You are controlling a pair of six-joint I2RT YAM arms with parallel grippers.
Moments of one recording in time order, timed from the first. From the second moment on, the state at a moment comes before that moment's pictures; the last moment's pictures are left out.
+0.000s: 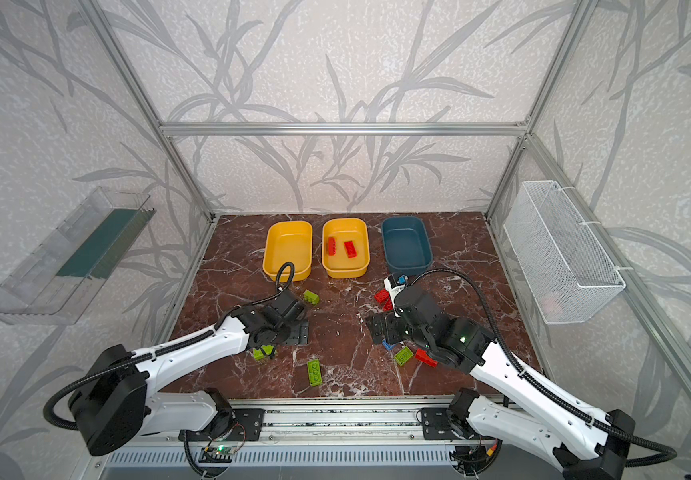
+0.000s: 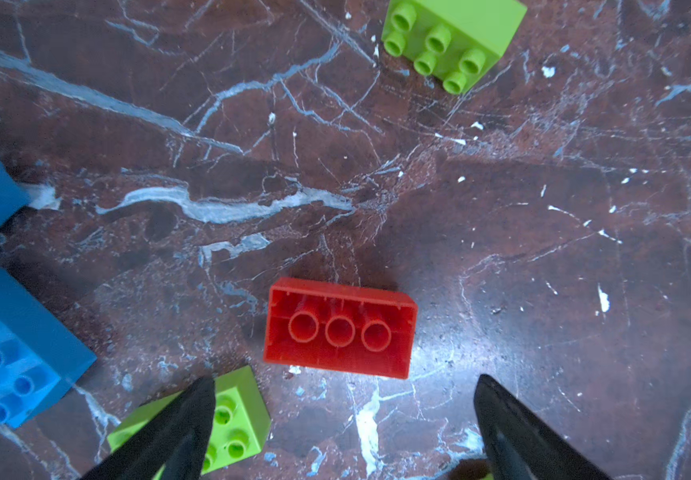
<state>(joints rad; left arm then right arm) -0.71 1.33 0.73 -0.66 -0.24 -0.69 0.84 0.90 0.89 -0.74 0.11 0.49</state>
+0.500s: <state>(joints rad) -0.70 1.50 0.75 -0.59 -0.24 -0.66 0.84 0.88 0.89 -0.76 0.16 0.50</state>
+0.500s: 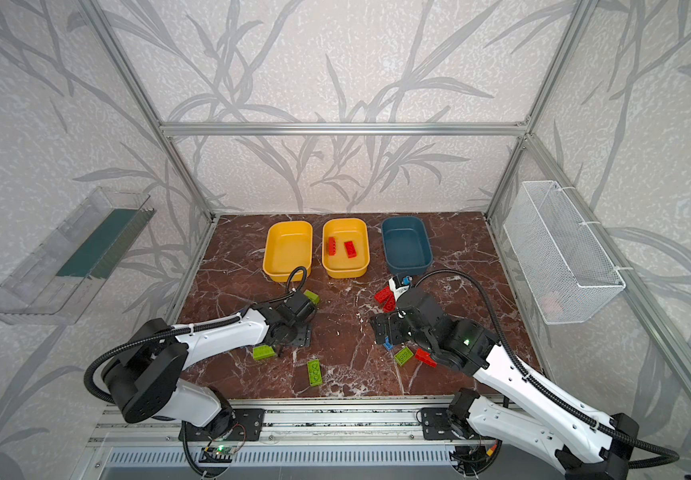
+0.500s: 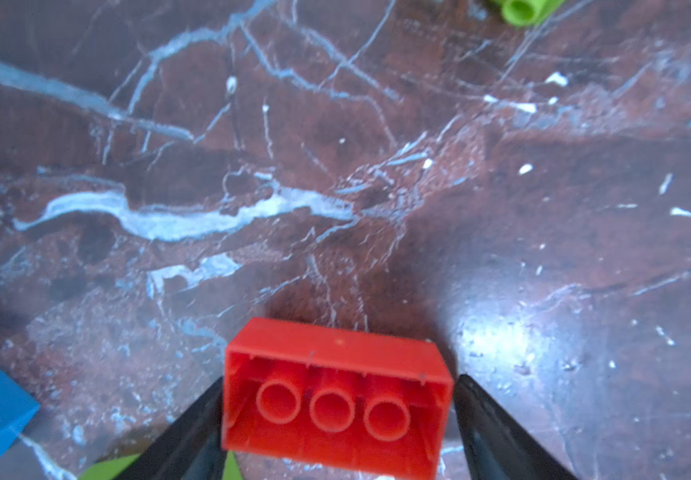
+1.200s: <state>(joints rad) -0.68 1.62 1.17 -0.73 -0.26 -0.59 0.84 0.90 0.89 -0.76 0.20 0.48</state>
